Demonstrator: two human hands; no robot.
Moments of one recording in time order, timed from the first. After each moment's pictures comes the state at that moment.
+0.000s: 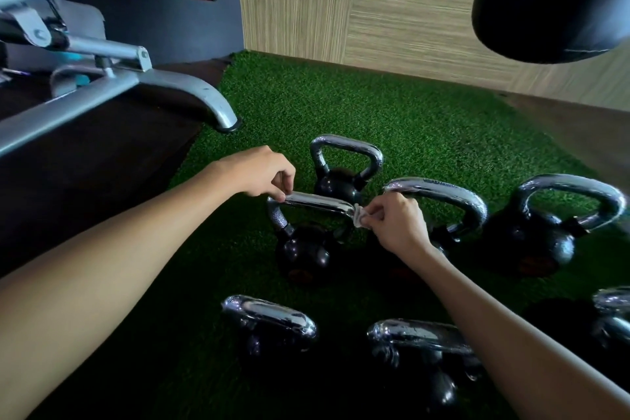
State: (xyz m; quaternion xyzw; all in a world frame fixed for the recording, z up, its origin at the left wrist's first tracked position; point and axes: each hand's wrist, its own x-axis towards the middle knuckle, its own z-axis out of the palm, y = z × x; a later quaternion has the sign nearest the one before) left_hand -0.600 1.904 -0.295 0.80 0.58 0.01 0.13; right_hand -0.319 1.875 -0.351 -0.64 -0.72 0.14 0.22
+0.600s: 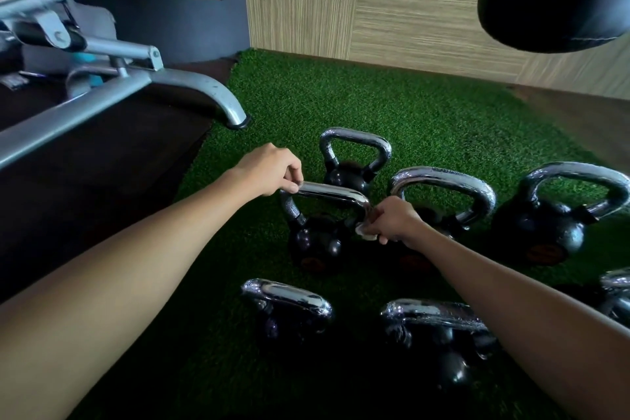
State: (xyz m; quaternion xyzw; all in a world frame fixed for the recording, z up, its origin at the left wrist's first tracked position) left_hand -0.597 1.881 -0.306 0.76 0.63 0.09 0.12; right_hand -0.323 1.895 -0.377 -0.65 -0.69 0.29 0.08
